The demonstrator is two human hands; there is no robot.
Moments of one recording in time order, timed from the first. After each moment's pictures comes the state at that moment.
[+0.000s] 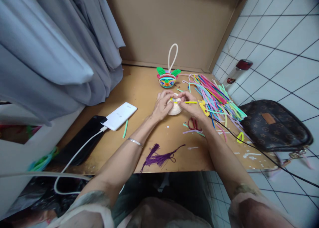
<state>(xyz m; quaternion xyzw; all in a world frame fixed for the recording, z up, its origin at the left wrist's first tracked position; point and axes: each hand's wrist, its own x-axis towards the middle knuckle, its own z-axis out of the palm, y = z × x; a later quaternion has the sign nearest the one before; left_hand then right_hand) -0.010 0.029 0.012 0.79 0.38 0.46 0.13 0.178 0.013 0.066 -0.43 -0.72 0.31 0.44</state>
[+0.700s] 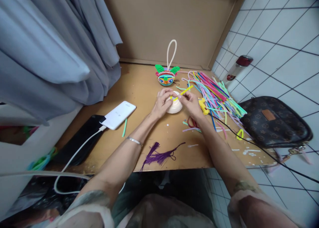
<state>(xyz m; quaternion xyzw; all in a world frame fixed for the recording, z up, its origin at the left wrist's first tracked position) -0.010 0.032 0.010 0.77 0.36 0.49 0.21 0.175 0.020 0.046 -0.46 -0.66 0.33 0.49</state>
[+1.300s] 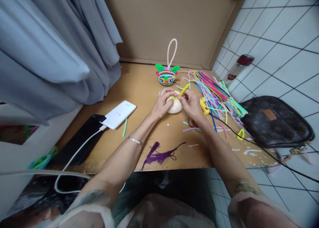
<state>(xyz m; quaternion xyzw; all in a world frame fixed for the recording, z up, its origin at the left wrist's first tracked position) -0.008 0.032 0.010 0.77 0.35 0.49 0.21 0.171 0.006 0.058 -0.46 -0.74 0.13 0.47</state>
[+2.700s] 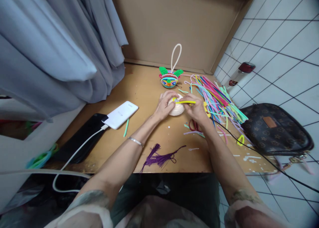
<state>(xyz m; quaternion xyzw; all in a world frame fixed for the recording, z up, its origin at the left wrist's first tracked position) -0.006 0.031 0.011 0.76 0.33 0.52 0.20 0.190 0.011 0.058 -0.34 -0.84 0.04 0.41</state>
